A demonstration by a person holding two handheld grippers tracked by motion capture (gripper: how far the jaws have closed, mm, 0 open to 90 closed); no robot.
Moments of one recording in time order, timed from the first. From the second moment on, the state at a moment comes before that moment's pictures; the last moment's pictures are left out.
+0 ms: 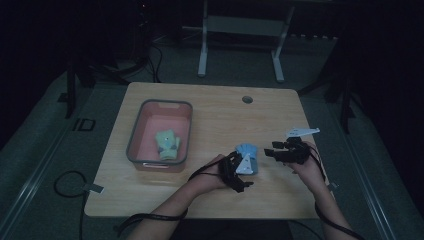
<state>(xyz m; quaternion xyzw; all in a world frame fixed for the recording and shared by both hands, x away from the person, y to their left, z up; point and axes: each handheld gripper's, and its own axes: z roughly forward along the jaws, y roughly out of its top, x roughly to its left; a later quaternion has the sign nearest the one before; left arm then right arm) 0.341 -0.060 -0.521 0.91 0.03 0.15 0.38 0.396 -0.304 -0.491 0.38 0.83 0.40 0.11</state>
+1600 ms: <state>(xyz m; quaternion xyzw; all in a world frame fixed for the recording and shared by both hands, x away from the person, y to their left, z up) 0.372 -0.056 -0.513 0.93 0.04 0.15 0.33 0.430 -0.232 -0.519 0.43 0.82 0.38 -0.03</state>
